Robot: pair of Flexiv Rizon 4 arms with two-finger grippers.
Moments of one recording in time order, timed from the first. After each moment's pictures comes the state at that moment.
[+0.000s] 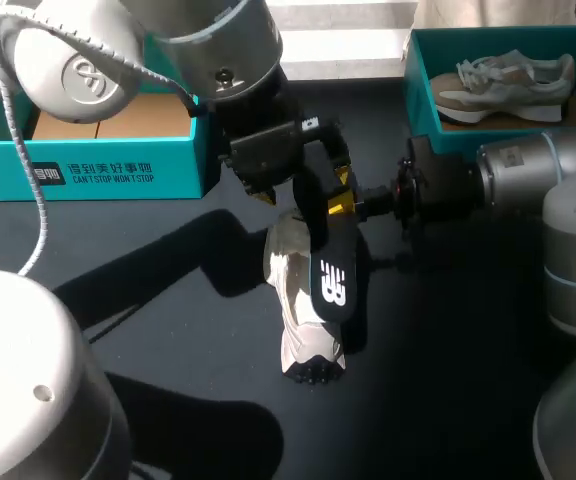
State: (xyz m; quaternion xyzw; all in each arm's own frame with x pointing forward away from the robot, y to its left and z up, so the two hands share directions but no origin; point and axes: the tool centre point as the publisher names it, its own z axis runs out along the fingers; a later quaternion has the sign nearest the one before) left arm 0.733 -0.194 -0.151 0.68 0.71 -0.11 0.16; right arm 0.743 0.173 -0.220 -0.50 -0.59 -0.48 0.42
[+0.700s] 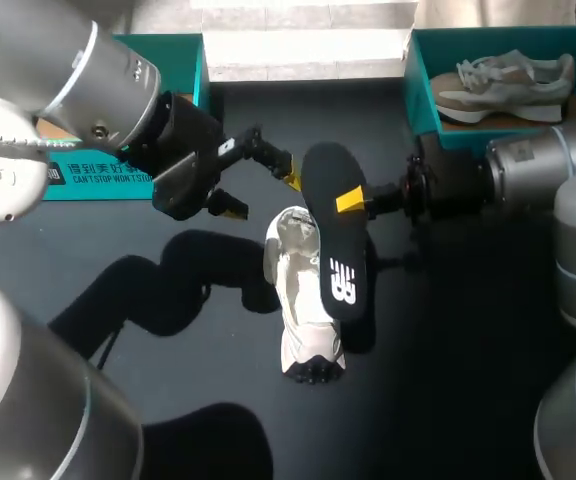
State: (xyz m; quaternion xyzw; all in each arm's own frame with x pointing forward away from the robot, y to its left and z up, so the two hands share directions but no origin) left arm 0.724 -0.153 -0.160 0.68 0.63 -0.23 0.29; right arm 0.741 0.162 -0.216 -0.50 -0.59 -0.47 0.42
